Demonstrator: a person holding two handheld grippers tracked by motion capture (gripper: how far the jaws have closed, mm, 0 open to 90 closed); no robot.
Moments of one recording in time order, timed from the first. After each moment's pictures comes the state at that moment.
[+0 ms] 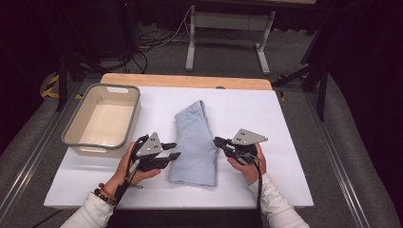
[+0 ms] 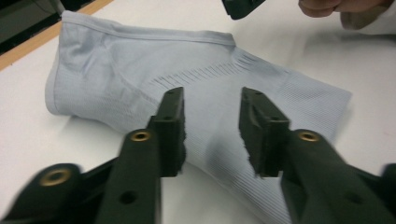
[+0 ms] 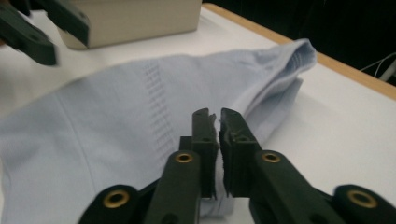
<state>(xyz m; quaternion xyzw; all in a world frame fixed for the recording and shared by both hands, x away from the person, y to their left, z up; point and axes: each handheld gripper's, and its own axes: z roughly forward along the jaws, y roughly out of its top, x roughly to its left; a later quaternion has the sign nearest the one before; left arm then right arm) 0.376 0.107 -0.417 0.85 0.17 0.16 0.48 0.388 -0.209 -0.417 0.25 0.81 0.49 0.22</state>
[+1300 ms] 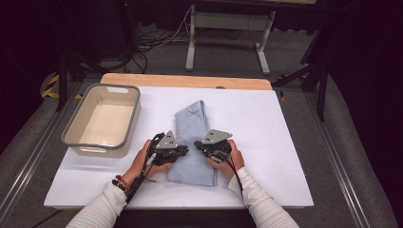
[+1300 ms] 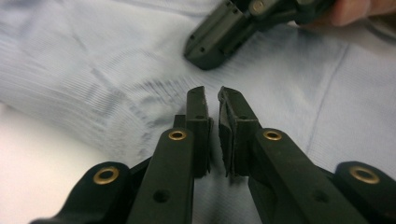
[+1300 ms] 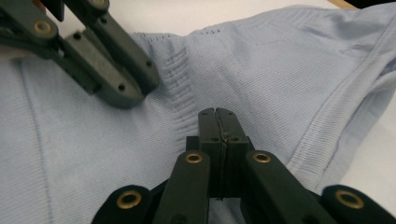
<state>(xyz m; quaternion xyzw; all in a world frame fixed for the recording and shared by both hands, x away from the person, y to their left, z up) 0.407 0.080 -0.455 0.87 0.17 0.12 0.45 0.413 -0.146 -0.452 0.22 0.86 0.41 0.20</state>
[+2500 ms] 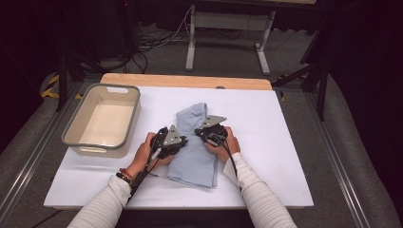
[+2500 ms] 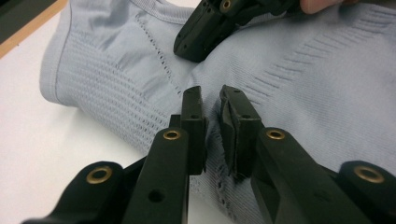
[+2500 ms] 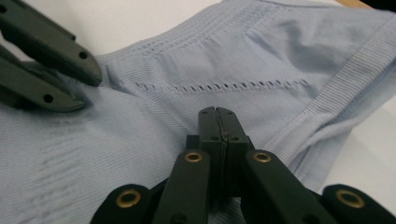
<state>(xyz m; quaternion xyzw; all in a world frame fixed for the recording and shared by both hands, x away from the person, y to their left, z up) 0.427 0.071 -0.459 0.88 0.18 0.20 0.40 0.471 -0.142 -0.460 0.26 0.86 0.39 0.20</state>
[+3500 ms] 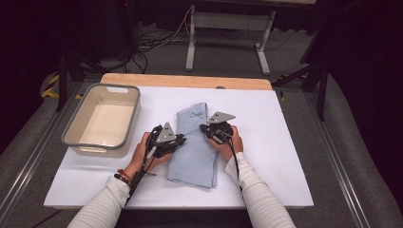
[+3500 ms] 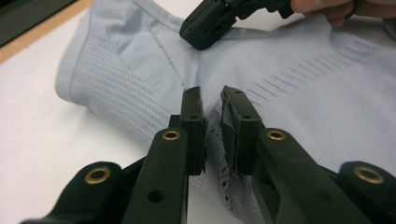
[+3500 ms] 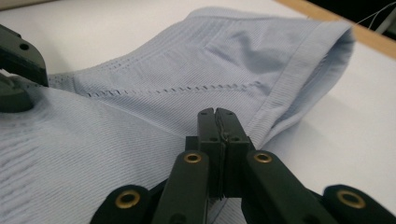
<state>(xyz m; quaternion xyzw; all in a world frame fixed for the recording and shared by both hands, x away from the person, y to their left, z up) 0.424 0.083 -0.443 0.85 0.20 0.20 0.45 0.472 -0.156 -0.449 0.30 0.83 0.41 0.22</state>
